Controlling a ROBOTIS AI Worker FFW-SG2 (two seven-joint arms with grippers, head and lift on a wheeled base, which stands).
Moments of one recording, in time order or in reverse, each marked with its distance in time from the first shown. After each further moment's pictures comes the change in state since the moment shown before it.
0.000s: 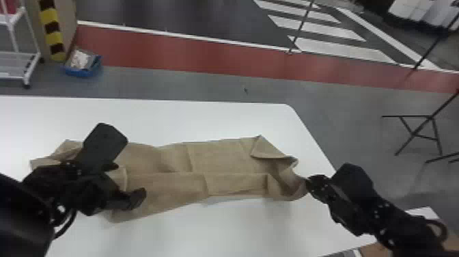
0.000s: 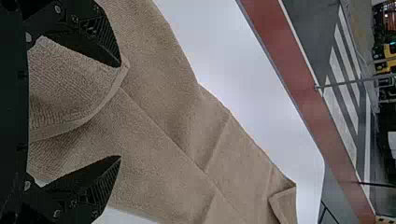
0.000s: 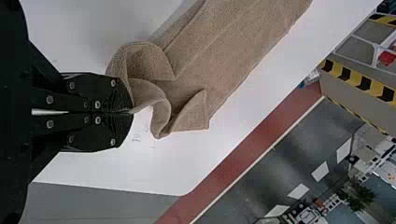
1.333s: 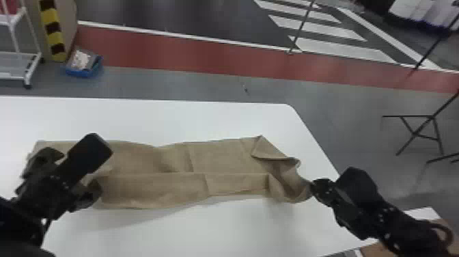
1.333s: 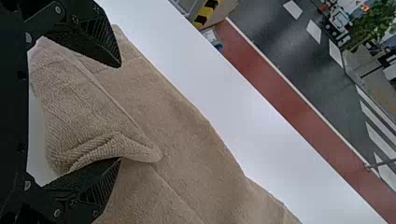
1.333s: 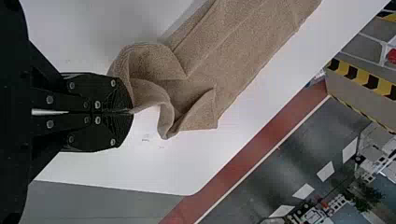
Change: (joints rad) left arm 0.055 0.058 -0.076 -0.093 -0.271 0.127 0.261; right arm 0.011 0.000 -0.026 0.015 -0.013 -0.014 -0.006
